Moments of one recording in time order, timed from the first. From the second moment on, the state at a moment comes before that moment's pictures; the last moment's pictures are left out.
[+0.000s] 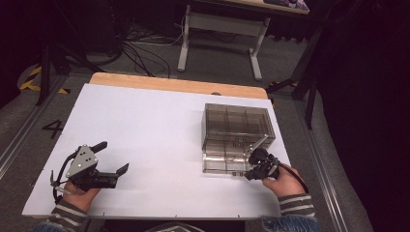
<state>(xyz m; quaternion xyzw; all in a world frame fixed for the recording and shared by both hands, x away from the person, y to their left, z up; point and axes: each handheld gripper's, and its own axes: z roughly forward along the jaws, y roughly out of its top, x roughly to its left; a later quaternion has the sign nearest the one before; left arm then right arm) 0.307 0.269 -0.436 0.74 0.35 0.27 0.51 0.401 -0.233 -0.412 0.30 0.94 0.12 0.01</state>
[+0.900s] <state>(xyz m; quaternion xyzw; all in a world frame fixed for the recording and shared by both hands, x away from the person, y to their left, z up) 0.307 0.270 -0.436 0.74 0.35 0.27 0.51 0.406 -0.226 -0.417 0.31 0.94 0.13 0.05</state>
